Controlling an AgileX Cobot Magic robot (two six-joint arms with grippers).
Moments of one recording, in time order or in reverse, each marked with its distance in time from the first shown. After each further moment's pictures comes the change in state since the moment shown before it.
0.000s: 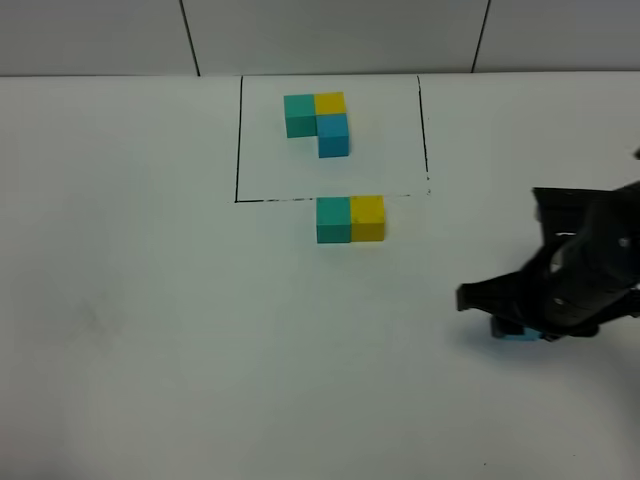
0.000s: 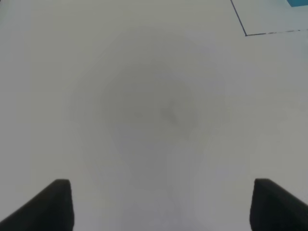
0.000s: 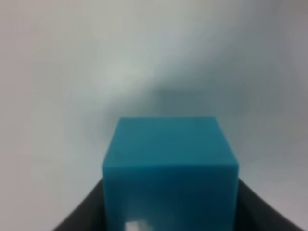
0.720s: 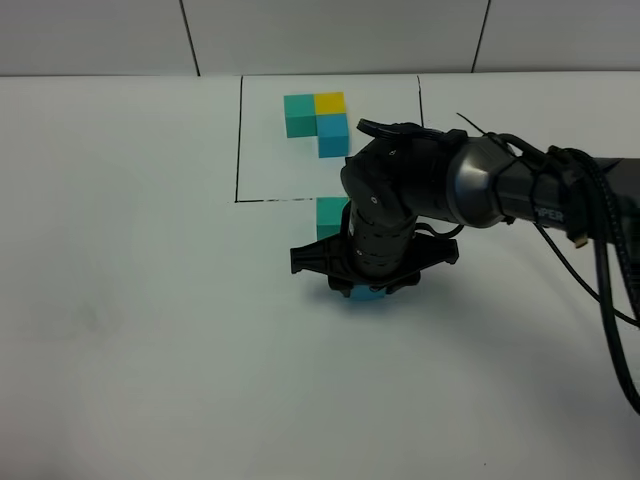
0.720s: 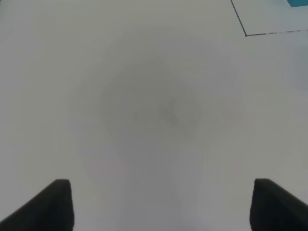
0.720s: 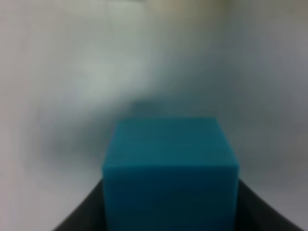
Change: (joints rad) left arm 0.000 0.000 0.000 0.000 0.000 -0.001; right arm 0.266 0.481 -0.602 -0.113 0.183 0.247
